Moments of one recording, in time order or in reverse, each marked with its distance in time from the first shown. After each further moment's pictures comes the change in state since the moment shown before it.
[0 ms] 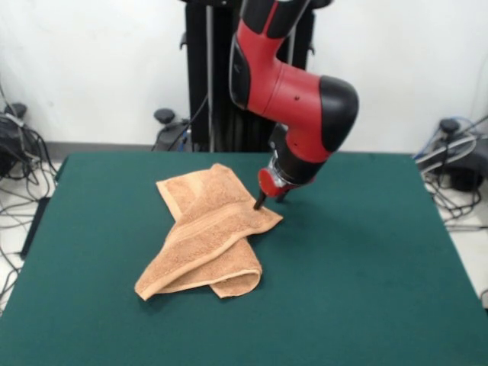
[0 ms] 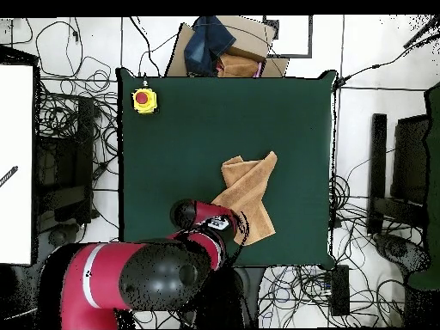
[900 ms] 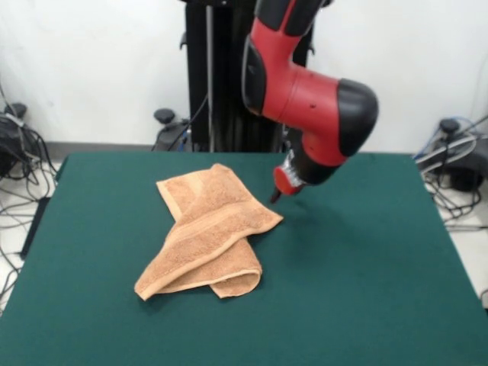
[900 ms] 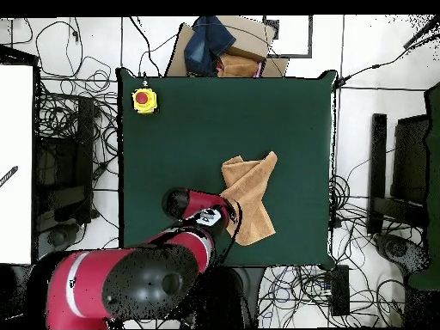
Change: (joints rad) arm 0.047 -0.034 -0.014 -0.069 0.022 0.258 0.000
